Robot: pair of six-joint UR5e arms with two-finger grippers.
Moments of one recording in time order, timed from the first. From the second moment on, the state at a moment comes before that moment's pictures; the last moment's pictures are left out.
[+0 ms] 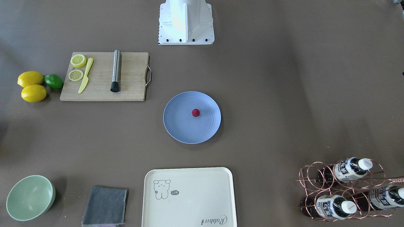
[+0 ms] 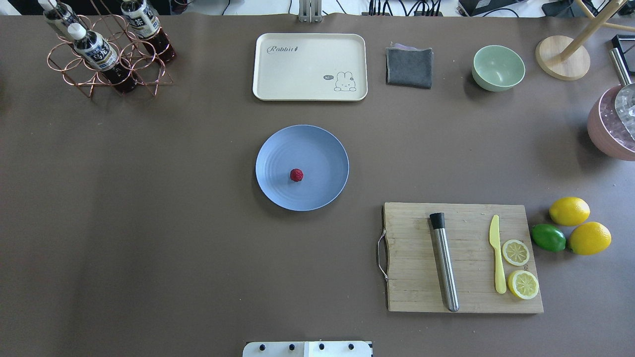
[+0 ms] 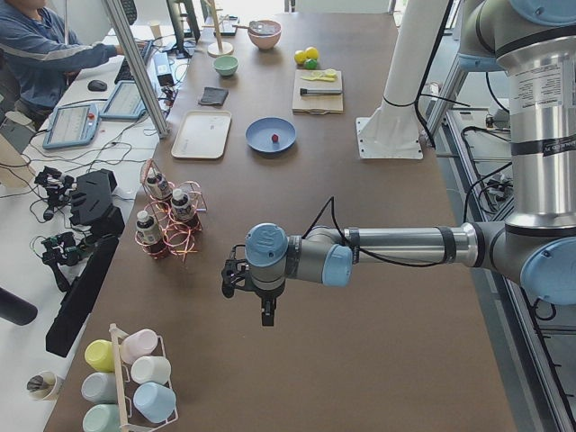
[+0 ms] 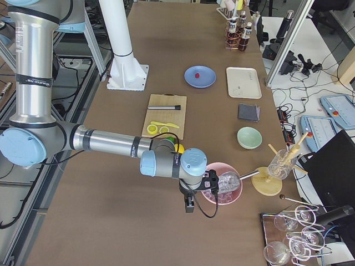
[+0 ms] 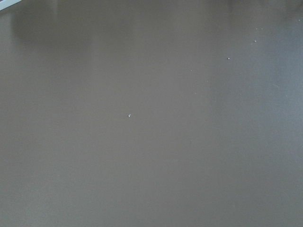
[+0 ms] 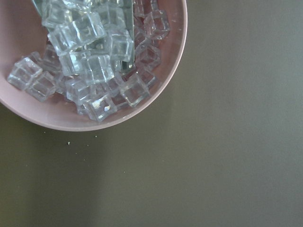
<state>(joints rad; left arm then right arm) -1.52 -1.41 -1.67 -1.75 -2.38 -0.15 1.59 -1.67 1.56 -1.49 2.30 -0.15</state>
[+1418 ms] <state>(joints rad) -1.52 -1.42 -1.66 -1.75 -2.38 -0.15 1.58 -1.67 1.55 -1.49 2.33 -0.15</state>
